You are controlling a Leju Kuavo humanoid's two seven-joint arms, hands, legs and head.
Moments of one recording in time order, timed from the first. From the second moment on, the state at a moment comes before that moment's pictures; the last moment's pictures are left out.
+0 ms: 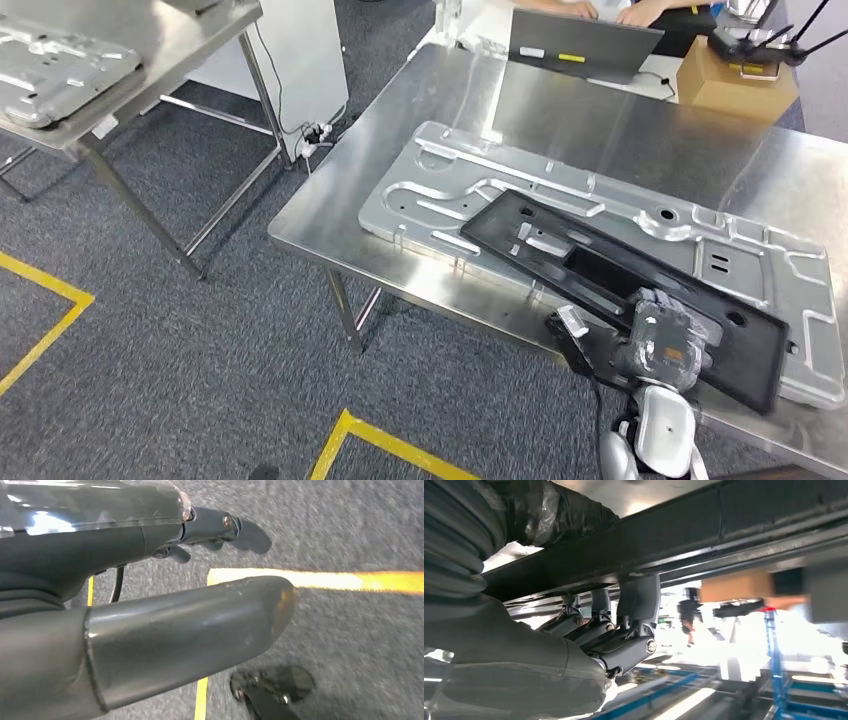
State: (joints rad) left arm -0.08 -0.21 0.94 -0.20 -1.28 0.06 -0.29; right arm -0.09 -0.05 0.09 -1.29 1.56 -0.38 0.14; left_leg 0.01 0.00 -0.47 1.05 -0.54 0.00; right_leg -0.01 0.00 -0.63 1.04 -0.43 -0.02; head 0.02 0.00
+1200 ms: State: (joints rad) left arm -0.08 -0.21 0.94 -0.20 -1.28 0.06 -0.30; right arm -0.20 -0.01 0.46 -1.20 1.56 -0.35 0.22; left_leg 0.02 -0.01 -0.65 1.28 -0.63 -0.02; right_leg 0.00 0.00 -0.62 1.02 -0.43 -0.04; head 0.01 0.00
